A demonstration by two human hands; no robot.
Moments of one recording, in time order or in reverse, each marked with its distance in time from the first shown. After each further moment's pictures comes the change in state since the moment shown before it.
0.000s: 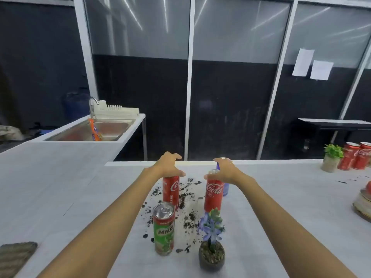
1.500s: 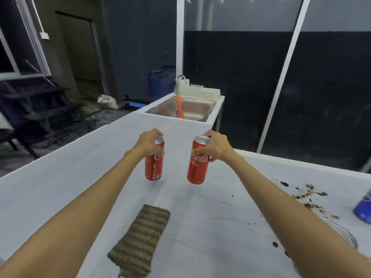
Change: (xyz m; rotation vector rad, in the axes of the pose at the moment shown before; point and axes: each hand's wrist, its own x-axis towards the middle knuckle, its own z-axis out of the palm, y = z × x) left_hand -0.128 -0.323 -0.166 -0.195 0.394 -0.512; right_hand 0.026 -0.333 0.197 0.258 -0.184 -0.340
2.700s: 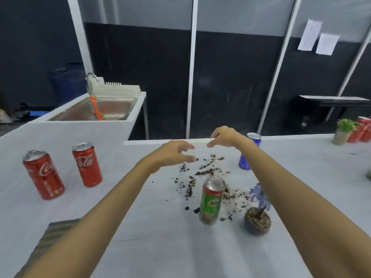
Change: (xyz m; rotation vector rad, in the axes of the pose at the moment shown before) left_hand -0.125 0.189 0.140 -0.103 -0.620 0.499; right_hand -0.120 0.130 -0.188 -0.448 0.142 0.372
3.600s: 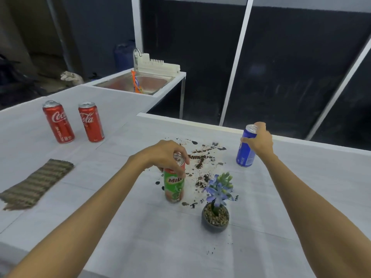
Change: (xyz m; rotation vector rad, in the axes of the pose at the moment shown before) left_hand 0.007 0.044 0.102 0.110 0.055 -0.294; right_hand 0.075 0.186 0.023 0.494 0.266 0.026
